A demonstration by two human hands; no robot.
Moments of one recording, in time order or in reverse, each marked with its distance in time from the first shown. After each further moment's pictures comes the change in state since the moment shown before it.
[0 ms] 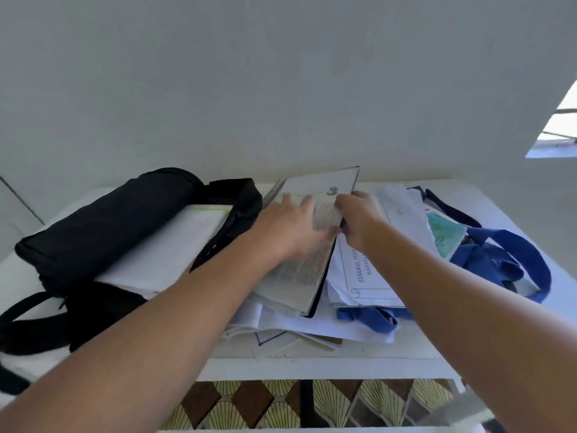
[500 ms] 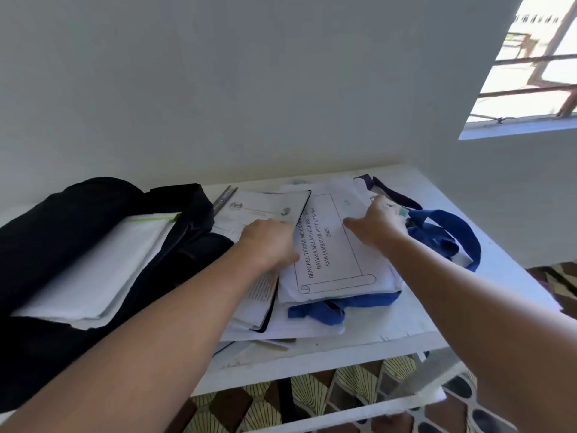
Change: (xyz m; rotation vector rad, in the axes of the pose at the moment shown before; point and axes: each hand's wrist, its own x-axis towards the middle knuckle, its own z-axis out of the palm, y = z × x) left_hand 0.030 0.052 0.042 0.240 -0.156 0.104; right_hand 0.019 0.016 -0.137 -1.110 0.298 -0.035
